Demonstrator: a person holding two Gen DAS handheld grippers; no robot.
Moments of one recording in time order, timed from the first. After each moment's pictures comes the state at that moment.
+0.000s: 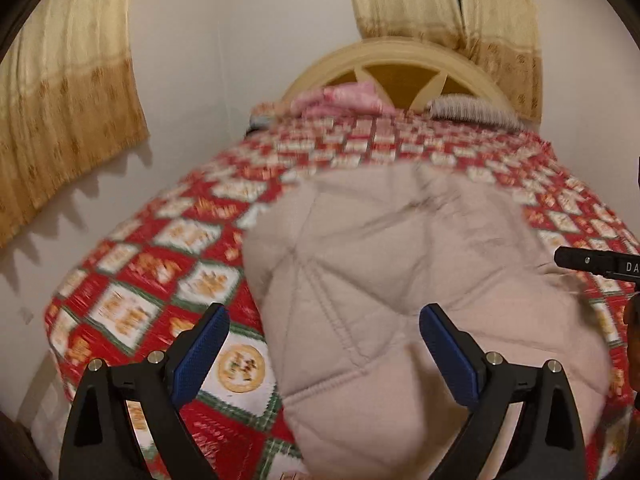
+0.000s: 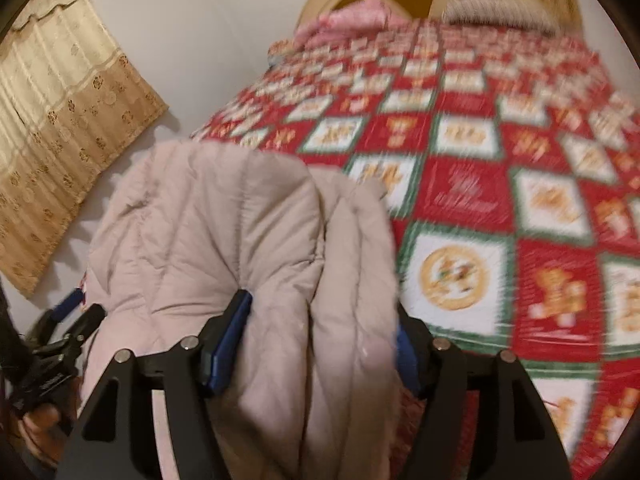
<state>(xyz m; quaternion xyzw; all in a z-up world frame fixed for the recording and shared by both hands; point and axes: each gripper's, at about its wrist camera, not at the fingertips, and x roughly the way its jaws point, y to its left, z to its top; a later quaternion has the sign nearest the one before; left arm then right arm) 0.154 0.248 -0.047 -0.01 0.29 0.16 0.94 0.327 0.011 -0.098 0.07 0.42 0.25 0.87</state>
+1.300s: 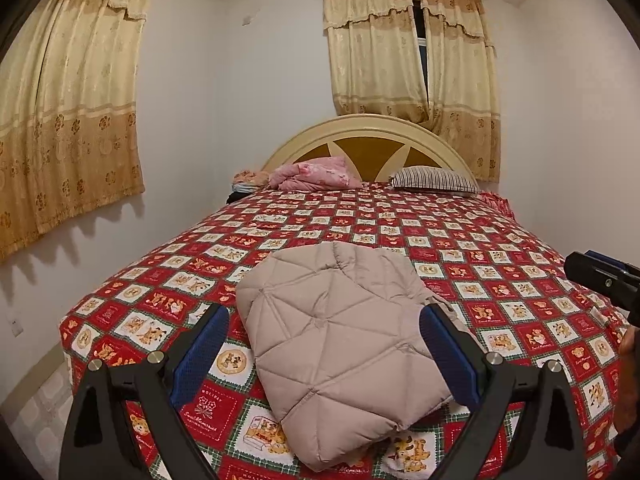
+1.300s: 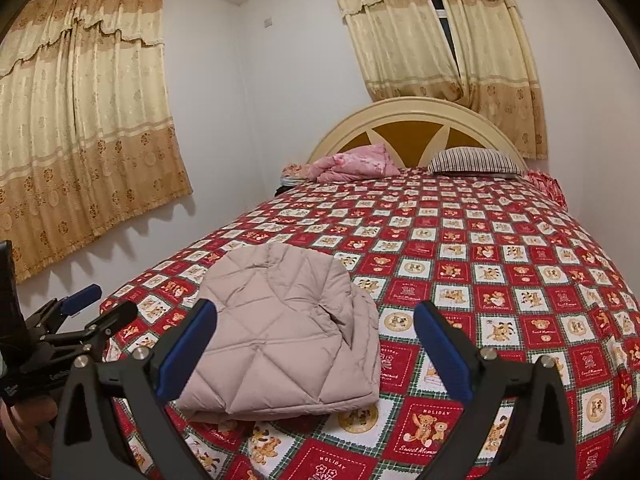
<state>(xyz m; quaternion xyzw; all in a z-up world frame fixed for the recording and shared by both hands) 0.035 0.178 0.020 -0.01 0.18 0.12 0.98 0.130 -0.019 0.019 0.03 0.21 0.23 0.95</state>
